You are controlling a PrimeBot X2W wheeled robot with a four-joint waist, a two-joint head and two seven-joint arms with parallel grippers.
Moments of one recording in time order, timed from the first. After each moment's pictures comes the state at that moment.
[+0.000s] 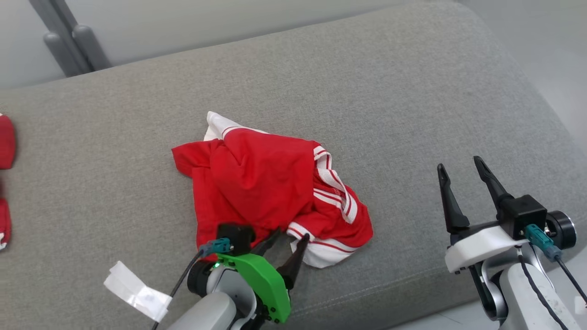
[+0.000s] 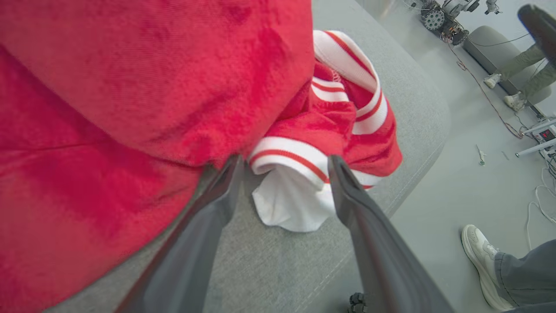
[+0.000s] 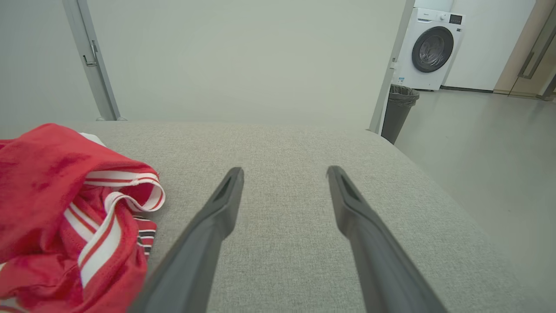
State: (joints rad) left arm -0.35 0.06 -0.88 0.45 -0.86 -0.02 -0.09; right arm -0.08 -0.12 0.17 0.17 0.06 -0.01 -0.25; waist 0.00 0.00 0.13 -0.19
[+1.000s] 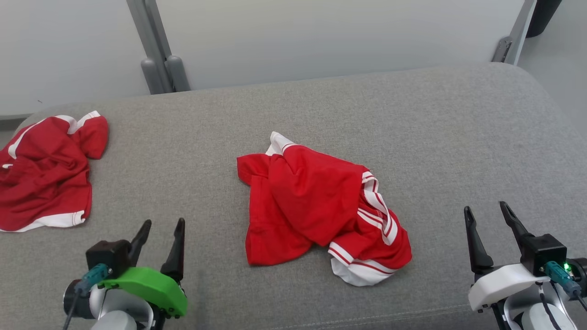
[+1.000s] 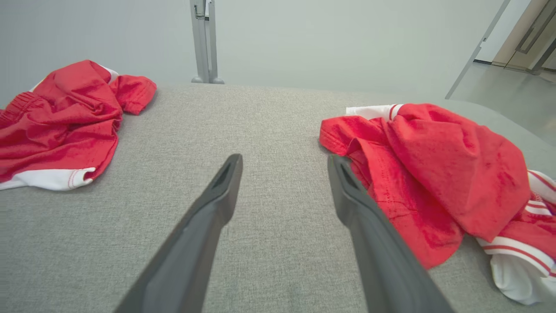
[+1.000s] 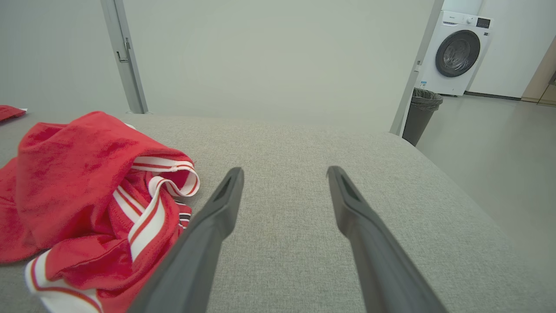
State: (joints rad) left arm -0.16 0.28 -0.54 0.32 -0.71 0.10 -0.25; right arm 0.08 -0.15 0.10 0.19 0.07 -0.02 -0.25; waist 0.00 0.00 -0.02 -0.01
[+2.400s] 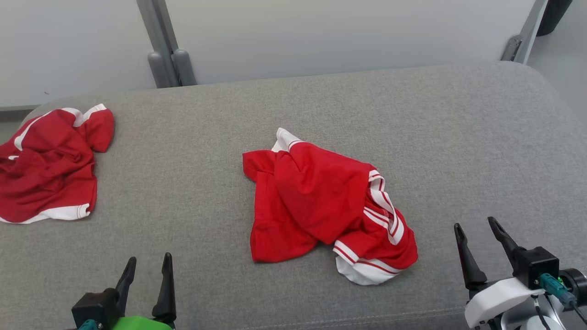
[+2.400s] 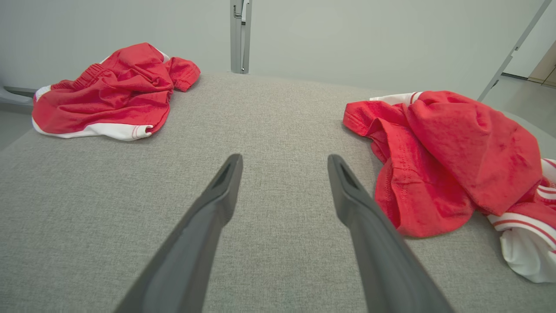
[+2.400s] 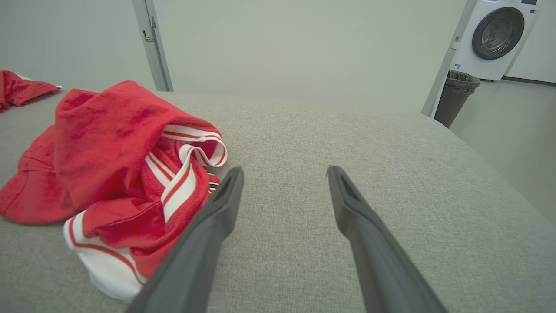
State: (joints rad) left arm 0.12 0.21 -0.31 0.10 -0.53 0.11 -0.25; right arm 0.12 -0.16 0.11 0.19 0.09 0.03 -0.25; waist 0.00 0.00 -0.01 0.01
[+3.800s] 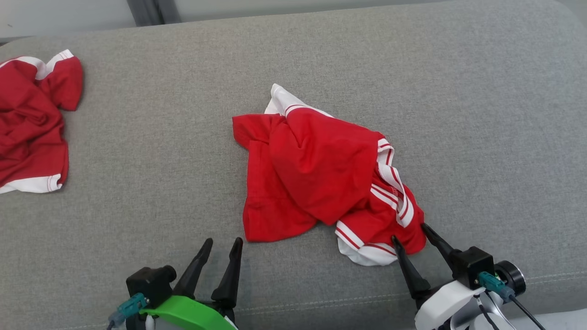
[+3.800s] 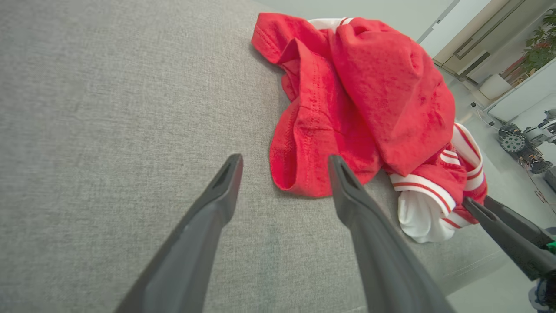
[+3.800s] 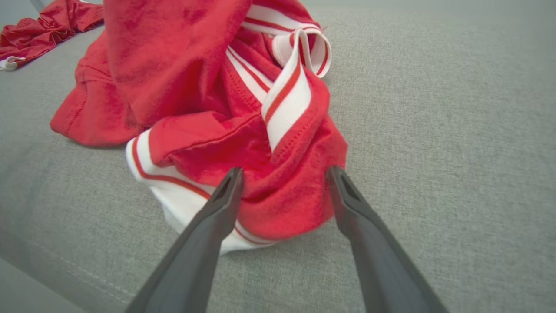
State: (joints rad) left arm 0.03 0.09 -0.40 0.13 -0.64 -0.08 -0.20; right arm 0.04 -0.09 0.28 0.28 0.07 0.10 -0.25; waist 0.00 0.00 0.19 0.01
